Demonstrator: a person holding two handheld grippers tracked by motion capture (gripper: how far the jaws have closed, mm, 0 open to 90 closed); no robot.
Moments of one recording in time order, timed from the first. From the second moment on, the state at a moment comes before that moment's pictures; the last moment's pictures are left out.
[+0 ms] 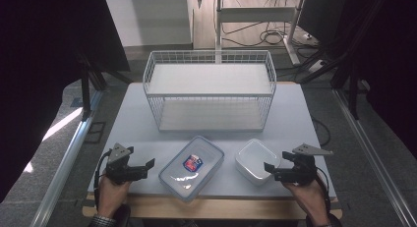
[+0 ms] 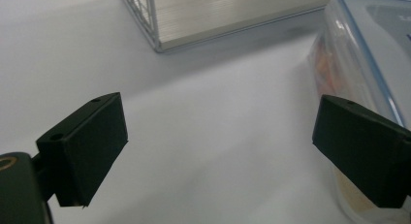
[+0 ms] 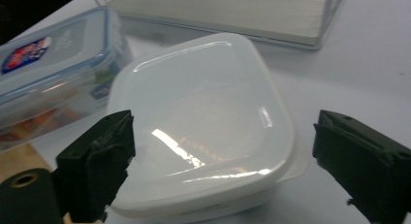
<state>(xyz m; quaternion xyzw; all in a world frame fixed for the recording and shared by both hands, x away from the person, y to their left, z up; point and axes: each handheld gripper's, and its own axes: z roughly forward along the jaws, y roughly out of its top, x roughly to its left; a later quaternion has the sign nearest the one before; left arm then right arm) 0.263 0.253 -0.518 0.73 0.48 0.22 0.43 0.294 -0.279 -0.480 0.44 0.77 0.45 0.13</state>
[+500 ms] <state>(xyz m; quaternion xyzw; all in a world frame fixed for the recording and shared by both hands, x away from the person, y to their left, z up) 0.265 0.249 -0.525 0.75 0.48 0.22 0.40 0.292 -0.280 -0.474 0.43 0.77 0.45 0.15</state>
